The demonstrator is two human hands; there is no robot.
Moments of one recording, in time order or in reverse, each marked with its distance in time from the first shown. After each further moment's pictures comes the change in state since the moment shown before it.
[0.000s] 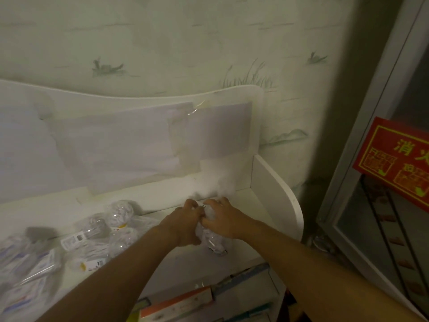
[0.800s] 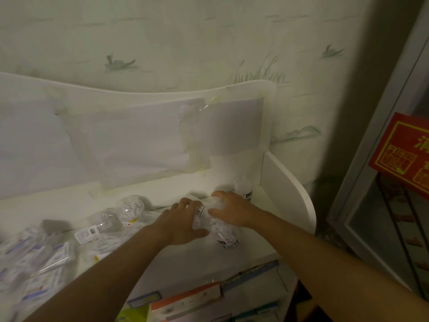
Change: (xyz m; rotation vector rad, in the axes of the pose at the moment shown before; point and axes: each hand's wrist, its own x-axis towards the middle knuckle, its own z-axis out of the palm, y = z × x) left_hand -0.026 -0.021 -0.005 -0.106 0.057 -0.067; right_hand 0.015 -0.002 -0.008 0.010 0.036 -0.007
